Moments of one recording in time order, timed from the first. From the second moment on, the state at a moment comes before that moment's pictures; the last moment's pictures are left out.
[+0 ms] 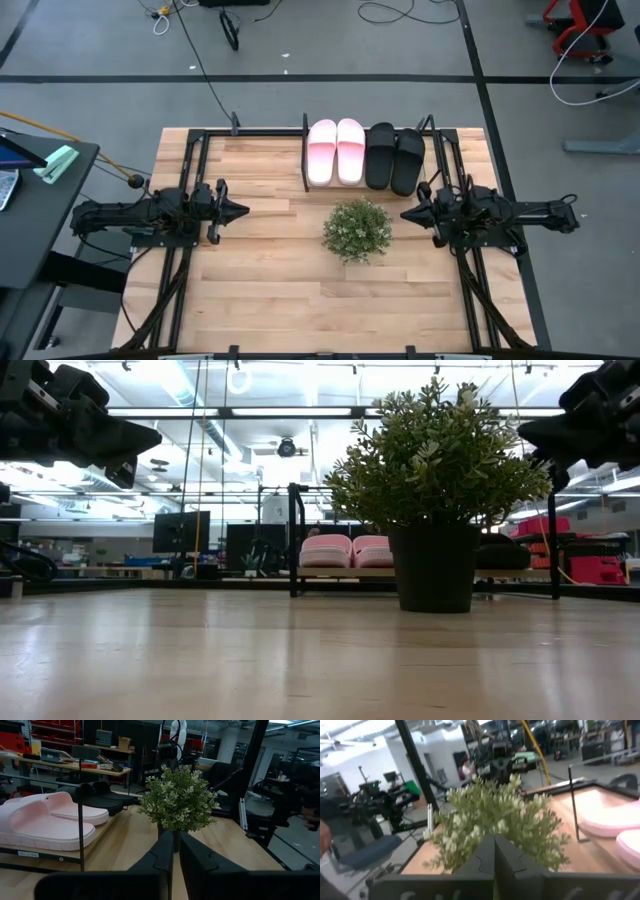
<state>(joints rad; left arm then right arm) 0.00 0.01 0.01 0.05 -0.03 -0.17 -0.01 0.00 0.01 0.07 -0.12 0.31</state>
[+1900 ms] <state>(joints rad) 0.00 0.01 0.01 0.06 -0.03 -0.17 -0.01 0.01 0.01 0.05 -0.16 0.14</state>
